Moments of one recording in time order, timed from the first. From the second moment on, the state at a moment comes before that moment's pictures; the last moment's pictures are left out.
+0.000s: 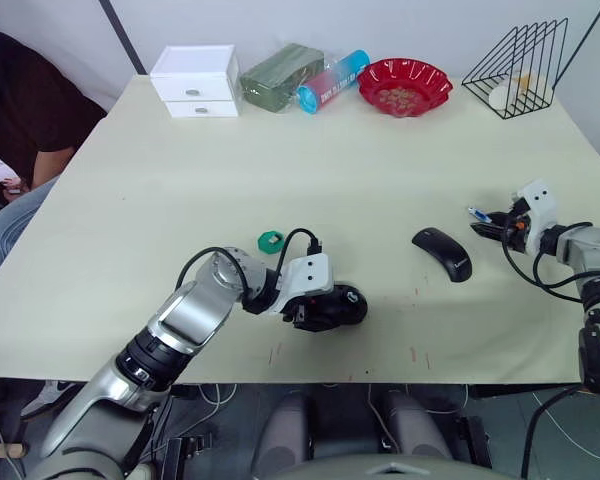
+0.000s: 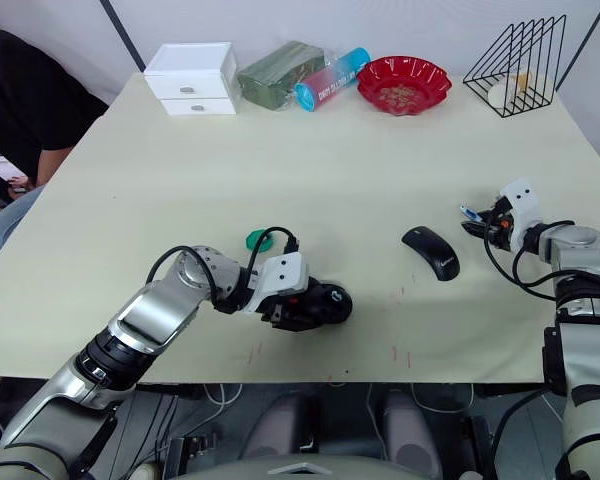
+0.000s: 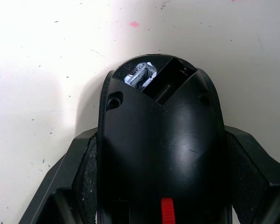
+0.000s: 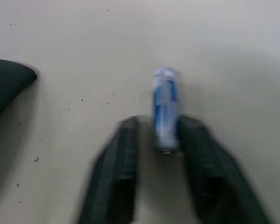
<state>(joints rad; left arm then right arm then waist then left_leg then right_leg) -0.49 0.69 -0.46 -0.24 -0.08 0.58 -1.15 -0.82 -0.68 -0.06 1.12 0.09 0.00 1.00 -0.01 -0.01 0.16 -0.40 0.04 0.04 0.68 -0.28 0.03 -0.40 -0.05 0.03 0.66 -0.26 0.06</state>
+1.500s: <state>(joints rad) -0.52 0.67 -0.48 -0.25 -0.06 0.64 -1.13 -0.38 -0.77 -0.03 -0.73 0.69 1.46 0.68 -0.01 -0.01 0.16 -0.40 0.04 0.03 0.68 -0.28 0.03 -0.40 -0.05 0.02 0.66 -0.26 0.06</state>
